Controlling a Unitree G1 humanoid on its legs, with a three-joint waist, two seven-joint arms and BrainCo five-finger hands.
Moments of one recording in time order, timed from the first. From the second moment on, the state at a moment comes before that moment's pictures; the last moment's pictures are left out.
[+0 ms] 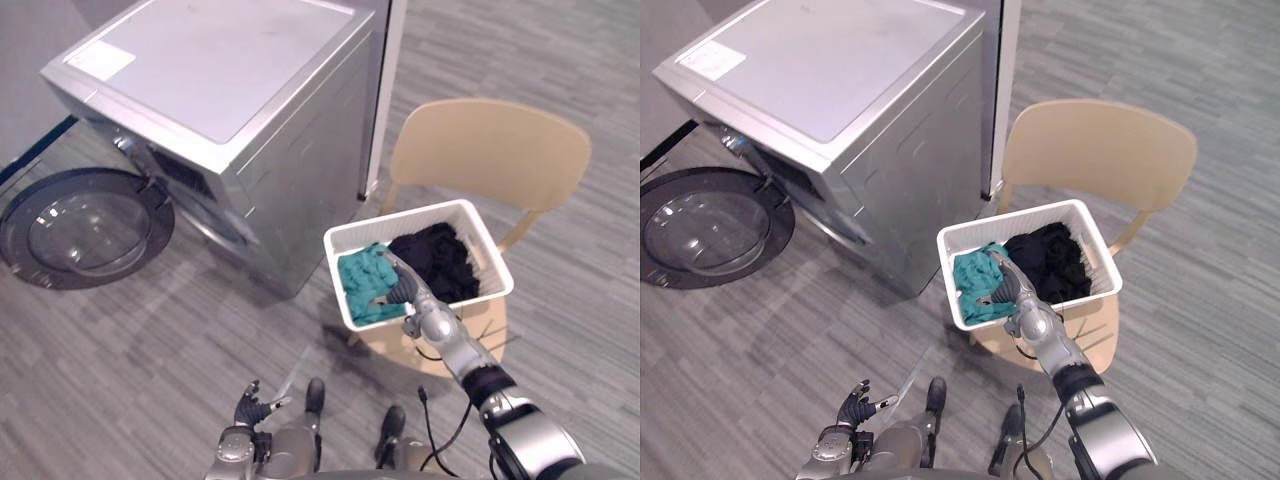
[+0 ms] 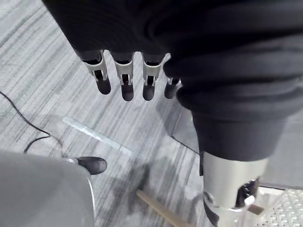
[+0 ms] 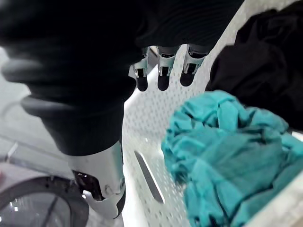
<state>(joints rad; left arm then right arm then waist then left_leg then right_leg) 0.04 0.06 -0.01 0.97 0.05 -0.18 0.13 -0.55 -0.25 0.32 0.86 -0.46 -0.20 -0.13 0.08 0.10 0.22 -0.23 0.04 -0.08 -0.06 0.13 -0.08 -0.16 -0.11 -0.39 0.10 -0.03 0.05</state>
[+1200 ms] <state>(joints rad) -0.20 0.06 -0.12 0.90 -0.08 -0.23 0.15 -0.88 -0.51 0.28 0.92 -0.28 -0.13 -0.17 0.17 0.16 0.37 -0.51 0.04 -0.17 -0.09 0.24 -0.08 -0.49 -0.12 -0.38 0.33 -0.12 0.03</state>
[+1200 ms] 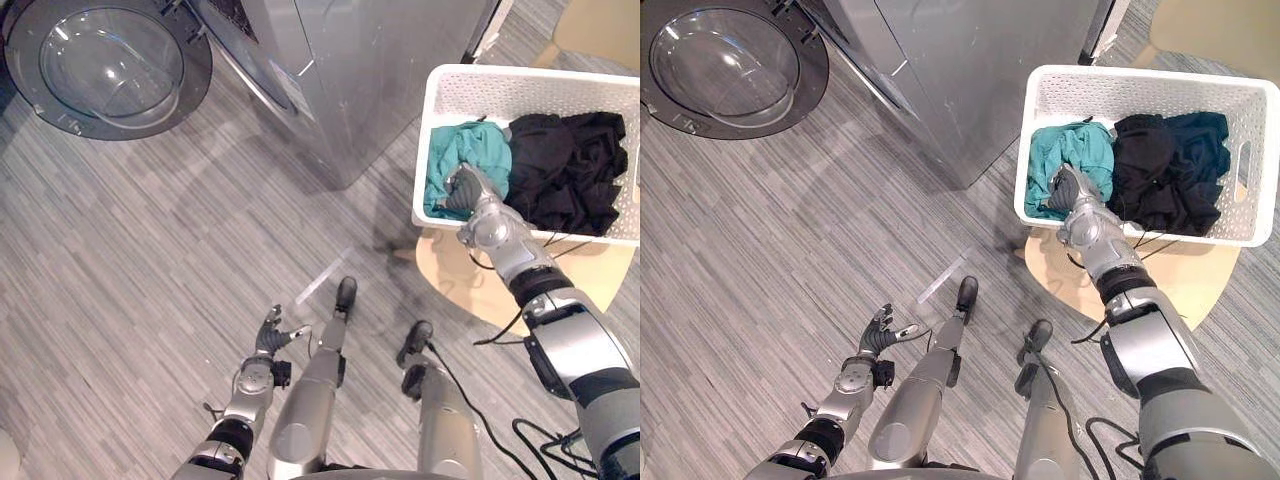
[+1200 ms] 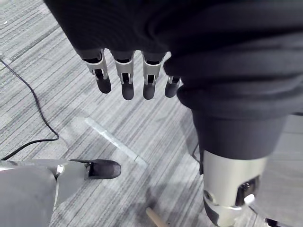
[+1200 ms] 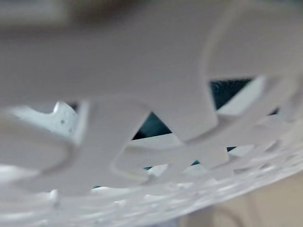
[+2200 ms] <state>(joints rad) 0.03 0.08 -0.03 0.95 0.03 -0.18 0.13 -0.35 -0.21 0.19 0.45 -0.10 -0.22 -0.11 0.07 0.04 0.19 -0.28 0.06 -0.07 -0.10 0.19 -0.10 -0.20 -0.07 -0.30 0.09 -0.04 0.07</state>
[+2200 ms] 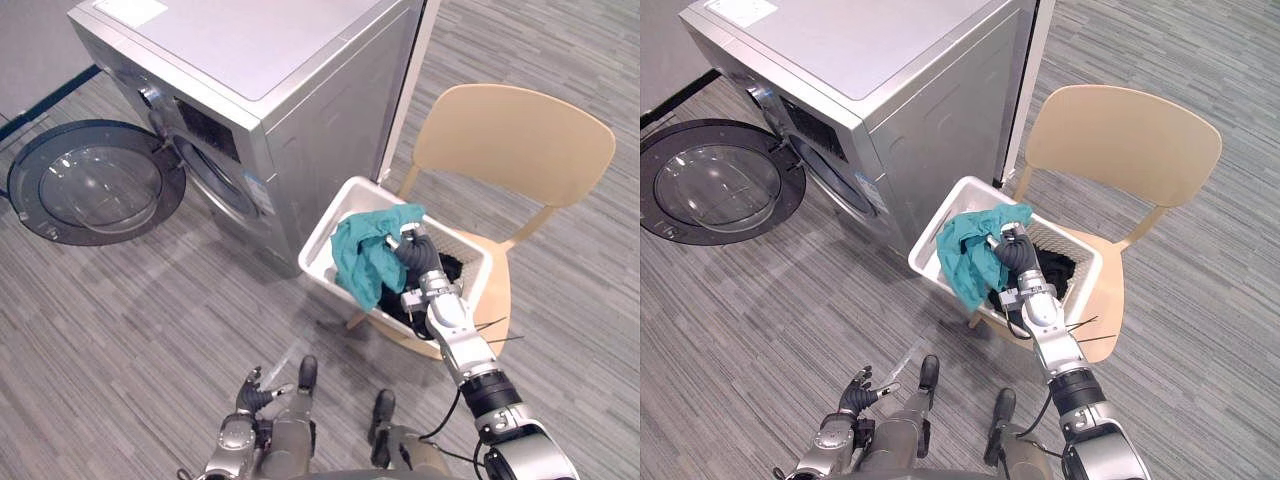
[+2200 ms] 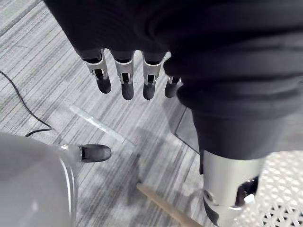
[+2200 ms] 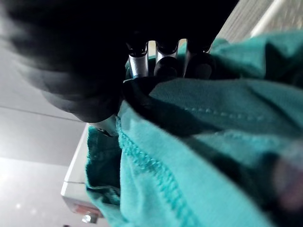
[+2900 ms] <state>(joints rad) 0.02 0.09 -0.03 0.95 0.04 -0.18 0.14 -0.43 -0.20 0.11 0.77 -0.26 -0.15 -0.18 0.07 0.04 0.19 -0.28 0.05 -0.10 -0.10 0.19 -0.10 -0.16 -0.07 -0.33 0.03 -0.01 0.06</state>
